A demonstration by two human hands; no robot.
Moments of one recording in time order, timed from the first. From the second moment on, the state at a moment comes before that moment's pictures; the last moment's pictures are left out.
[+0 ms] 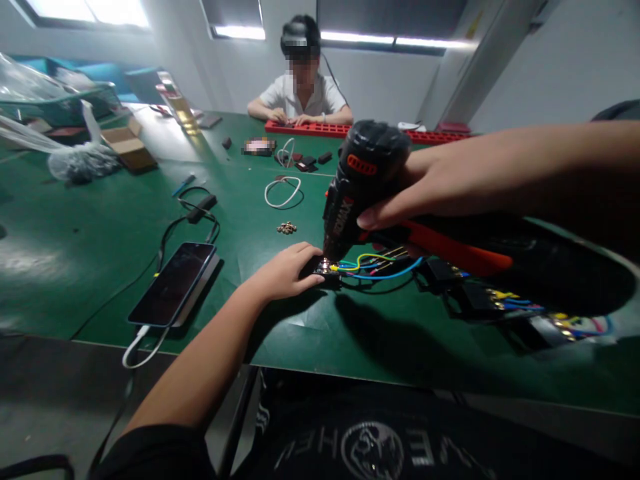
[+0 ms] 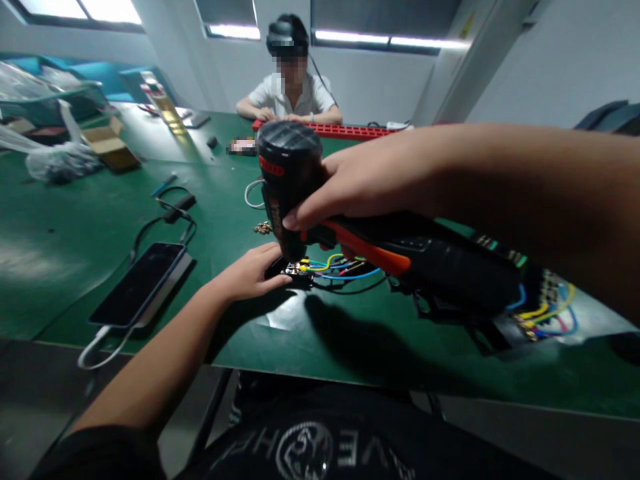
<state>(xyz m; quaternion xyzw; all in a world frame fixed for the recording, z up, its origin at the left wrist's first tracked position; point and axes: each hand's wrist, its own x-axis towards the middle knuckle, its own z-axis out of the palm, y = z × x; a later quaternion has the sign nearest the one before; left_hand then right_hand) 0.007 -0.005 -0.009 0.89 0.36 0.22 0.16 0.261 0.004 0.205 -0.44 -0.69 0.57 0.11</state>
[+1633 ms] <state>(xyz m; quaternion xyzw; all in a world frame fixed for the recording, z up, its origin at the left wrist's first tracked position) 0.004 -0.001 -0.008 0.91 0.29 0.26 0.16 0.250 -0.038 0.240 -0.58 -0.67 0.42 0.21</state>
